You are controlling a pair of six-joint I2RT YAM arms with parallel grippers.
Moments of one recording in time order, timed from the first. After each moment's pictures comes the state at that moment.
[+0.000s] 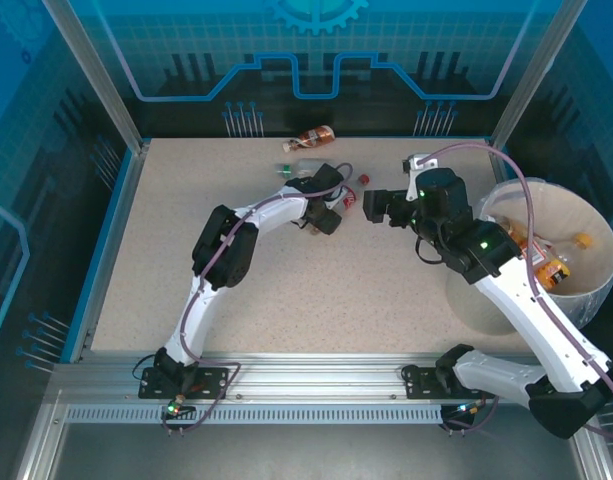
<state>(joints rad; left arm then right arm) -0.57 2.36 1.89 -0.66 -0.09 0.05 0.55 1.07 1.28 -0.72 0.24 0.34</state>
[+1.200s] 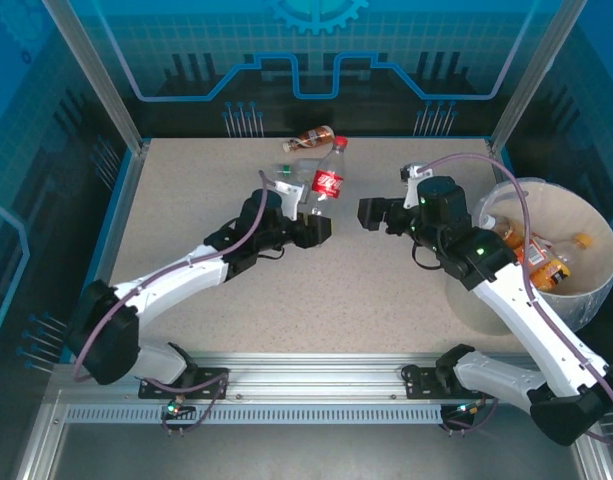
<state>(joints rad) -0.63 1.39 0.95 0.06 0.27 -0.52 0.52 1.04 1.17 -0.63 0.05 0.42</state>
